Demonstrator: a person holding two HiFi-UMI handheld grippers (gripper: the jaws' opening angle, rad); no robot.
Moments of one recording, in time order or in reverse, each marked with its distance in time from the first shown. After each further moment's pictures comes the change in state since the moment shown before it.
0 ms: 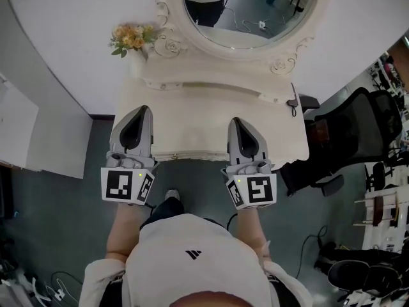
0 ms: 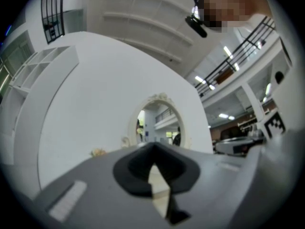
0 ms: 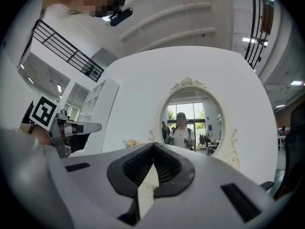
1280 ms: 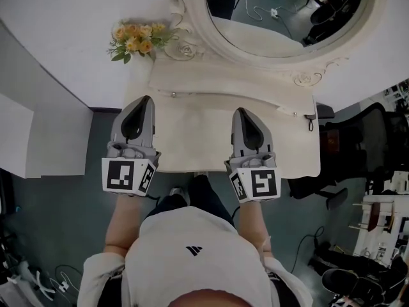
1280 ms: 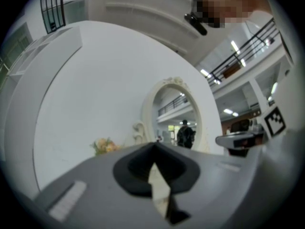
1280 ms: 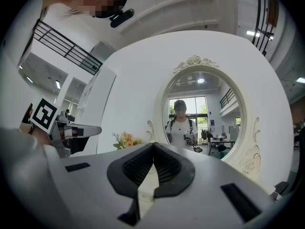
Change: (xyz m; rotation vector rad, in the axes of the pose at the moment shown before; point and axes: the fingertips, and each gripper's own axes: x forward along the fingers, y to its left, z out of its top) left arm 0.099 0.097 -0.067 -0.028 0.092 0.024; right arm 0.142 -0.009 -0.044 0.000 0.066 0.021
